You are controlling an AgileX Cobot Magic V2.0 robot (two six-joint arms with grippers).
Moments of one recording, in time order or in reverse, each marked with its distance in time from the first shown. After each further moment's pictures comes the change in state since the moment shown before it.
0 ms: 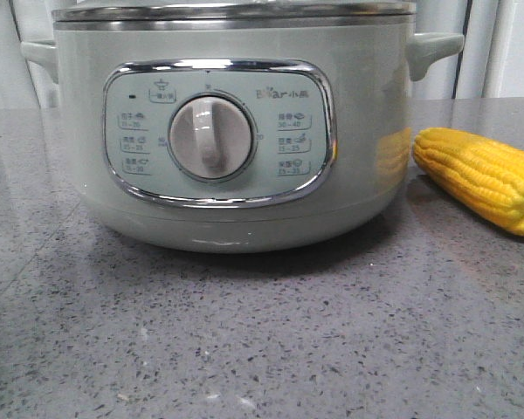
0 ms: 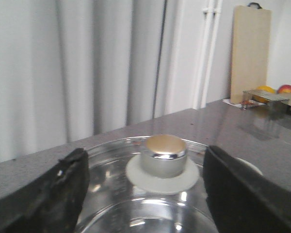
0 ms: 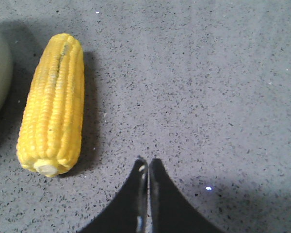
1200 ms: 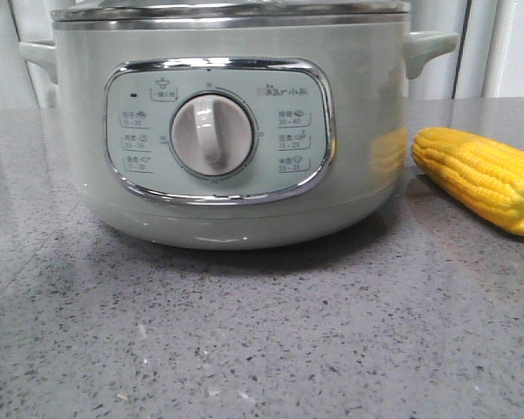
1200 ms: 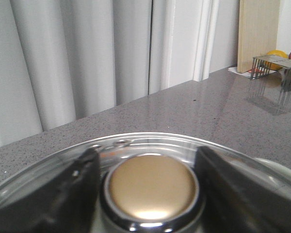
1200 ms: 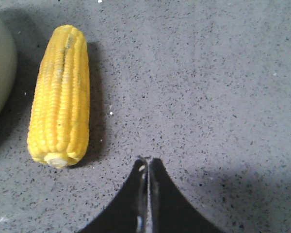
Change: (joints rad) left arm 0.003 0.445 -0.277 0.021 -0.050 0.000; right arm 0.000 0.044 -0.091 0.014 0.116 0.002
